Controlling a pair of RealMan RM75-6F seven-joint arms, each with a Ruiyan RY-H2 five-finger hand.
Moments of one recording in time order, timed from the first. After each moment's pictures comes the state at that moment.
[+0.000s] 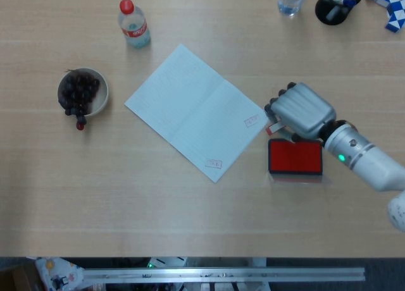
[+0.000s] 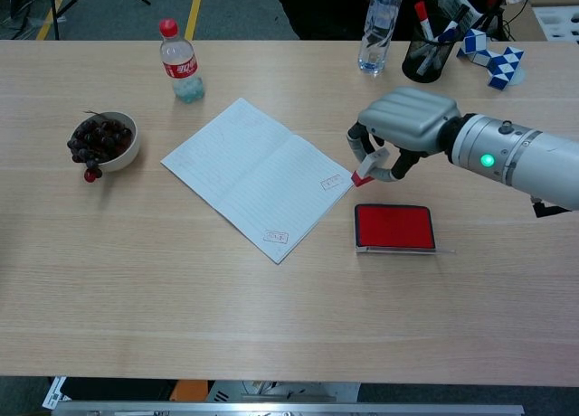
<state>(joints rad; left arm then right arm) 0.03 -1.10 0.00 -1.65 1.56 1.59 0.02 0.82 -1.40 0.05 -1.61 -1.18 0.77 -0.49</state>
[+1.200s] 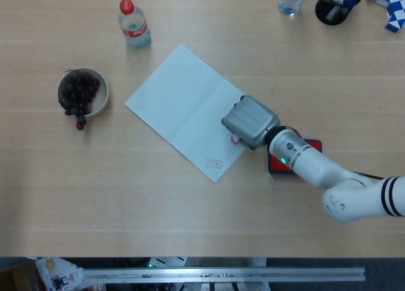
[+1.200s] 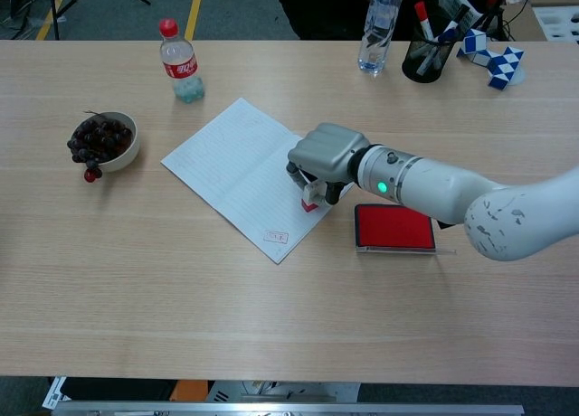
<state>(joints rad) 0.04 -1.09 0.01 -1.64 1.56 1.59 0.00 1.03 -1.70 0.02 -1.39 -0.90 0.72 -0.71</state>
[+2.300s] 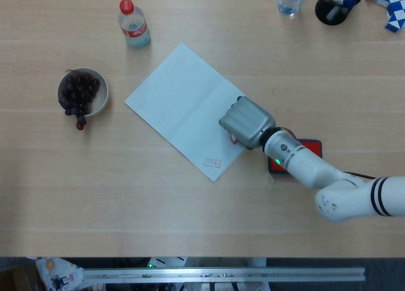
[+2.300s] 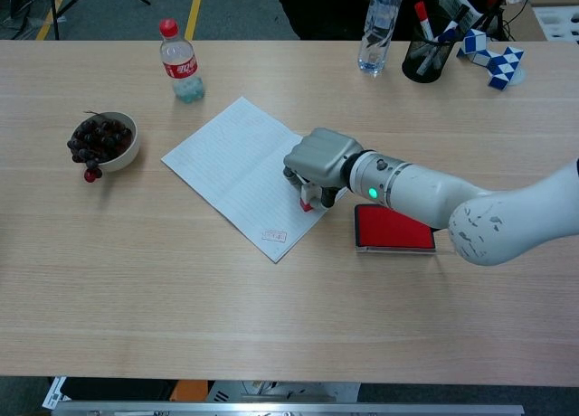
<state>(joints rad) 0.04 -1.09 0.01 -1.63 1.55 1.58 -0.01 1.06 -1.76 -0.01 -1.33 -0.87 0.73 -0.73</state>
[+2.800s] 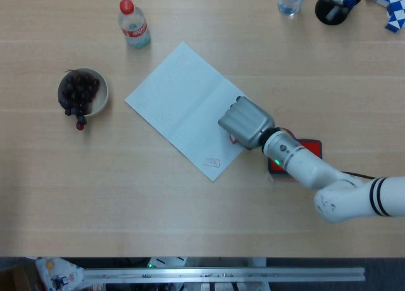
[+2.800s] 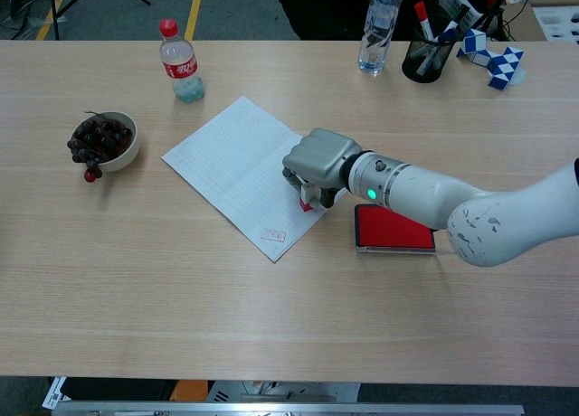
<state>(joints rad) 0.04 -1.09 0.01 -1.63 1.54 1.58 -0.01 1.06 -1.76 -0.01 -1.33 -0.87 0.73 -0.74</state>
